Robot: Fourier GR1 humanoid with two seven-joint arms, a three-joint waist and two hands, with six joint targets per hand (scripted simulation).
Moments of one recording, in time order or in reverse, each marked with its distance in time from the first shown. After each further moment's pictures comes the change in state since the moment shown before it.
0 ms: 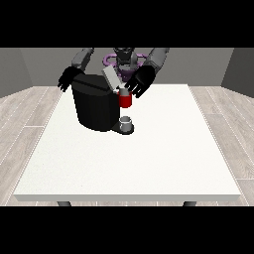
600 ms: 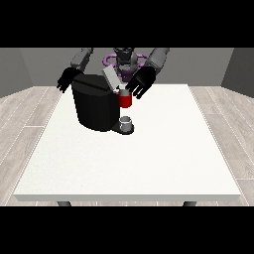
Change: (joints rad) left arm 0.009 -0.007 -0.014 -0.005 -0.028 0.018 -0.025; right arm 0.003 -0.014 -0.012 0.003 0.002 -0.006 0.013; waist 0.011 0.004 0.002
